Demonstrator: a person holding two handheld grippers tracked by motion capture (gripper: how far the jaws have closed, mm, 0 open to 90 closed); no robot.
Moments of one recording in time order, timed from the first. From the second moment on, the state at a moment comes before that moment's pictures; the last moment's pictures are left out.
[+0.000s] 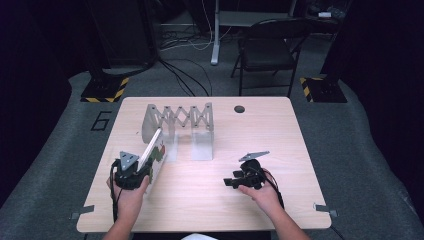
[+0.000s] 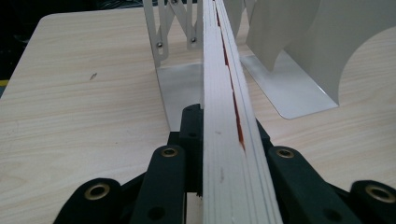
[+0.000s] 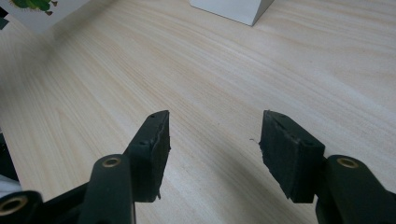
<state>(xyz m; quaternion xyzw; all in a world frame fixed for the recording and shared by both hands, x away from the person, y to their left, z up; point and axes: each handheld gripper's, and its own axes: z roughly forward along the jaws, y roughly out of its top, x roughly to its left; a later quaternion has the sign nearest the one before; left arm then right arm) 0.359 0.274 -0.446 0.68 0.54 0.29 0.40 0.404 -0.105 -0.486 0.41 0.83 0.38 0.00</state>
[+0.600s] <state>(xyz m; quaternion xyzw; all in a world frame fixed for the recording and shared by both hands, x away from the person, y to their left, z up) 0.395 0.259 -0.448 0.66 0.56 0.31 0.39 0.405 -0.106 -0.487 0.41 0.83 0.39 0.01</state>
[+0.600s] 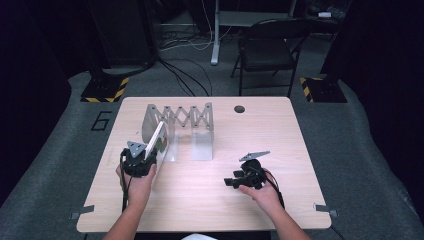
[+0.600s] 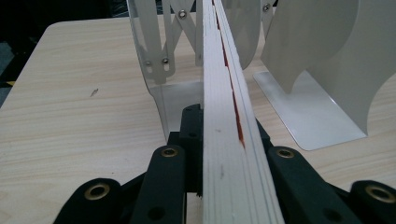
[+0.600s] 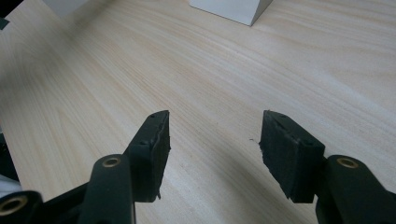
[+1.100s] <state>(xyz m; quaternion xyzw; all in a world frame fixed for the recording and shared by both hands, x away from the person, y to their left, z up) 0.415 0.250 -0.446 0.67 0.56 0.32 0.38 0.405 -0.107 -0.486 0.41 0.83 0.38 0.00</state>
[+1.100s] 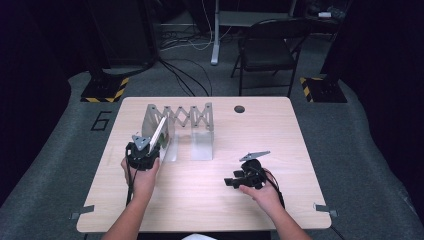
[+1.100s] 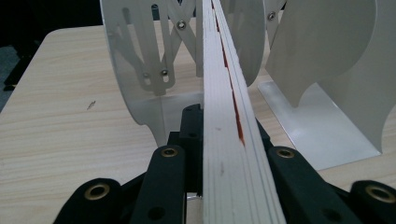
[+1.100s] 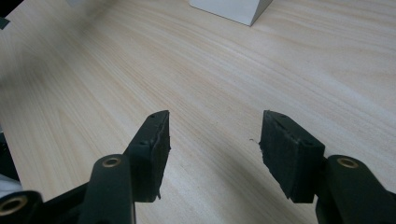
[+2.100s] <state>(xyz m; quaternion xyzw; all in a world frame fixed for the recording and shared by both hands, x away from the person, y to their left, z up) 0.436 0.238 -0.454 0.67 0.56 0.33 0.36 0.405 -0.109 -0.485 0.41 0.83 0.38 0.00</state>
